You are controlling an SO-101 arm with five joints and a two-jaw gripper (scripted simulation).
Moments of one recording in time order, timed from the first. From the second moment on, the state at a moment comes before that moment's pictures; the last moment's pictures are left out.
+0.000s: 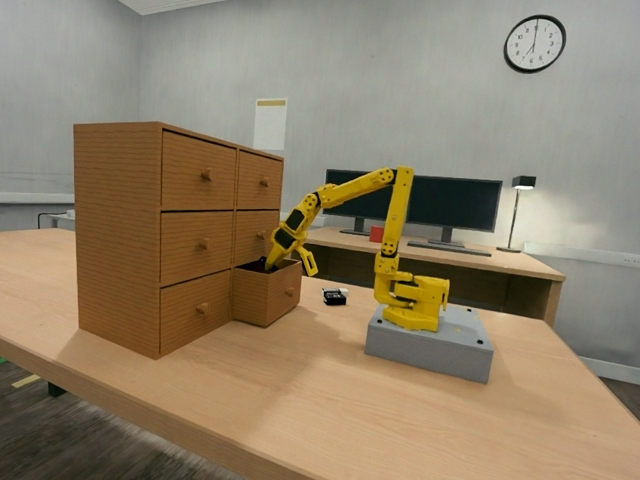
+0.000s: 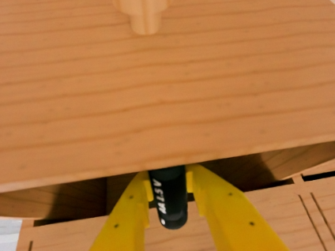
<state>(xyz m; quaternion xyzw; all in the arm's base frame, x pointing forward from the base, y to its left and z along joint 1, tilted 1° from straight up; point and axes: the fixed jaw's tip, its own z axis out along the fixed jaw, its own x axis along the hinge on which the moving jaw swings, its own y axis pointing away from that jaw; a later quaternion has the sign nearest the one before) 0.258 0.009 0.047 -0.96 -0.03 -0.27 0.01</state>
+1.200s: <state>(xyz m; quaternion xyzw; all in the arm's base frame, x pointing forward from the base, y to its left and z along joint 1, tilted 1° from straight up) 0.258 0.009 0.047 -0.96 -0.03 -0.27 0.01</state>
